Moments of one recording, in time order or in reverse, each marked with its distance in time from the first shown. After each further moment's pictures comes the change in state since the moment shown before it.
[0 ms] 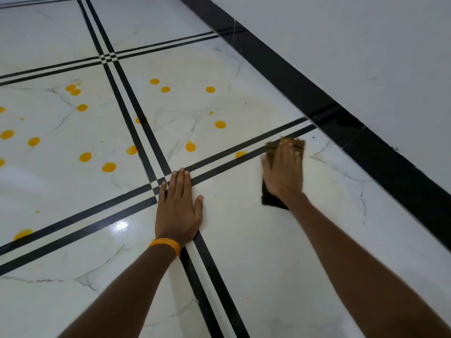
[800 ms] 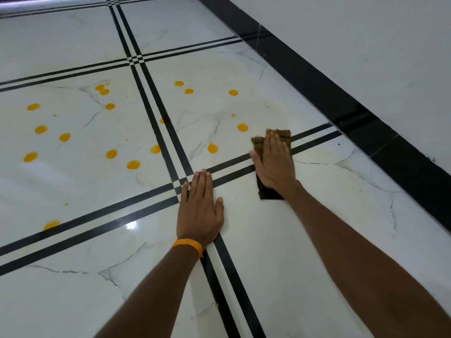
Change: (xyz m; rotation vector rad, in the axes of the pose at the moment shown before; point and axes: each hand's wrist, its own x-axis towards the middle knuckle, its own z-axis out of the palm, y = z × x) left_hand 0.001 0.003 0.000 0.008 0.012 -0.006; right_hand 0.025 -0.072 0.011 -0.017 -0.046 -0.228
